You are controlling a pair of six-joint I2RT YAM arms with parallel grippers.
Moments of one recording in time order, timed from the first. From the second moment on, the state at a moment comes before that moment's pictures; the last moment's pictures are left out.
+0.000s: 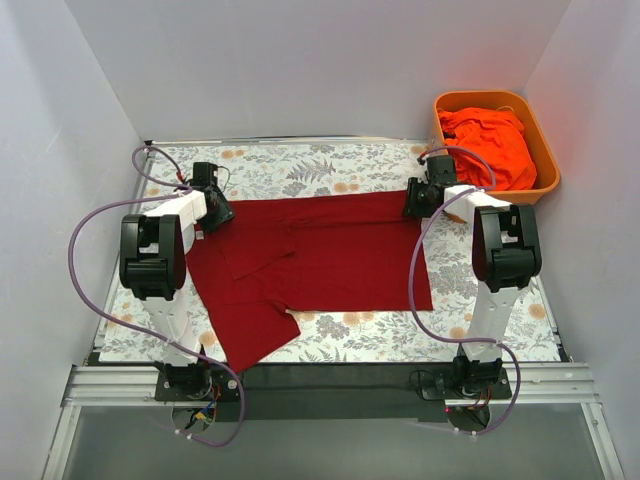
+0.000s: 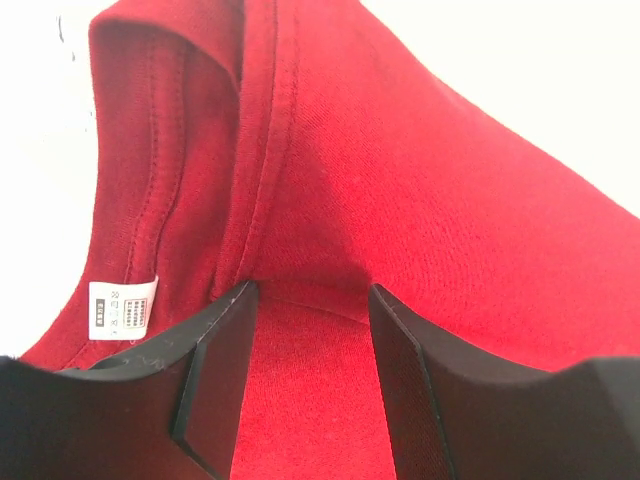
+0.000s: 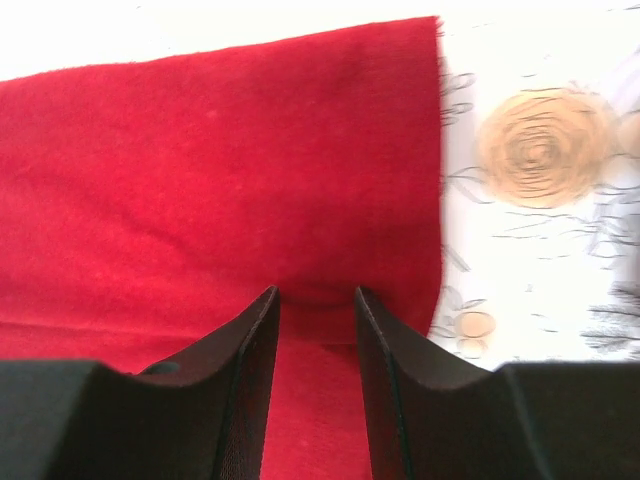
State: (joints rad) left arm -0.03 1.94 1.28 -0.39 -0.19 -0.57; right arm 0.13 1.99 1.33 -0.26 -0.15 0.20
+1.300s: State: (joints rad) left arm -0.07 1.10 0.66 -0.74 -0.23 -0.90; right arm 0.22 1.26 0.74 -0.44 -0.12 0.26
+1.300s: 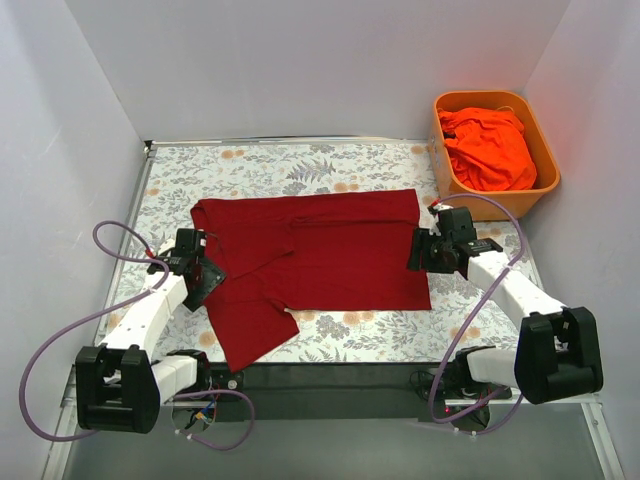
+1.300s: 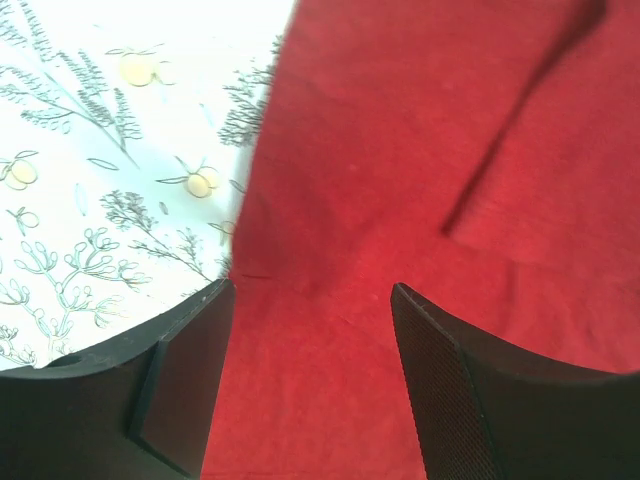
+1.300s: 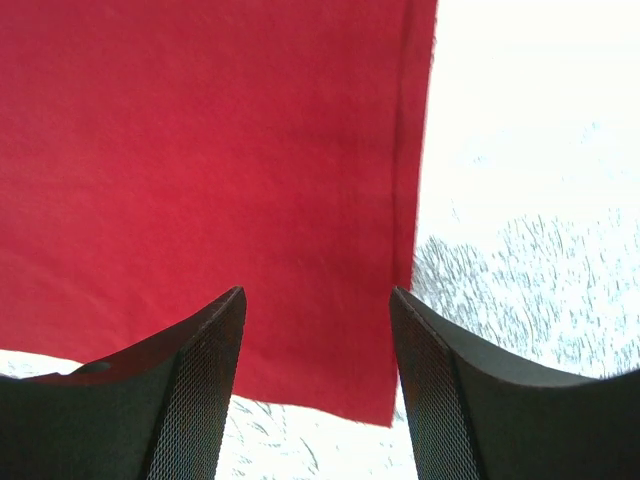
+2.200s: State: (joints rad) left arm -0.07 1.22 0.60 -0.68 -0.25 -0.94; right arm 0.22 1.16 0.59 -0.58 -0.01 0.29
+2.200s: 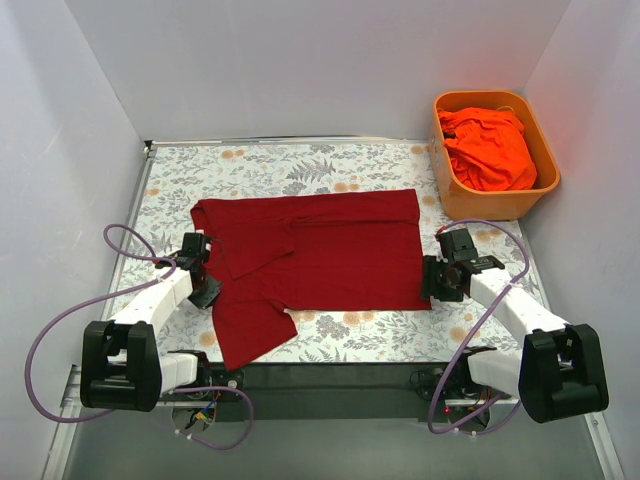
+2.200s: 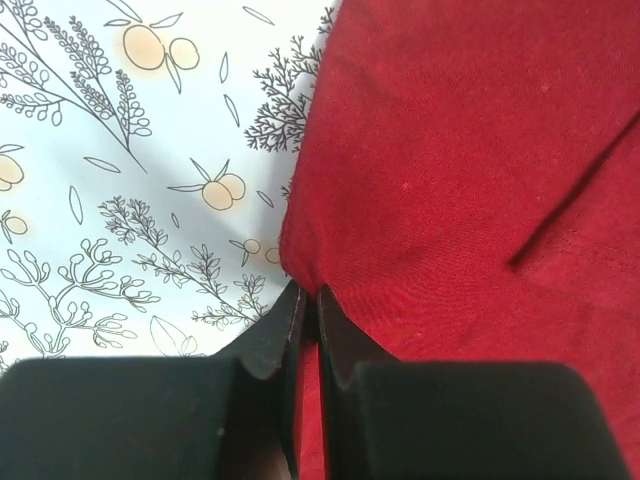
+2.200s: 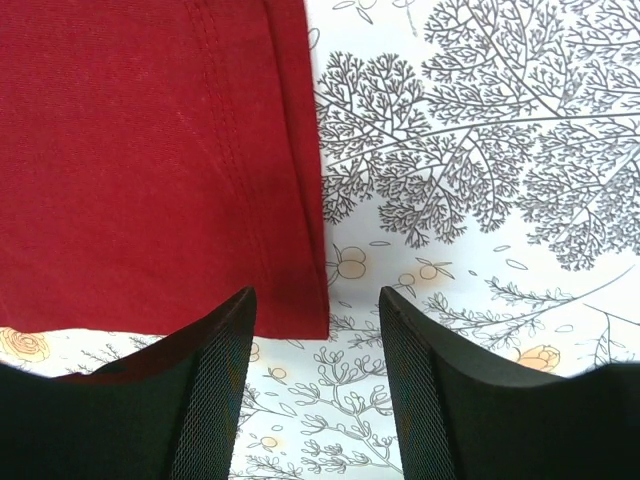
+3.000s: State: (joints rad) left arm -0.07 1.14 0.60 -0.65 -0.24 -0.92; right arm 0.22 1.20 0.58 -0.64 -0.05 0.31
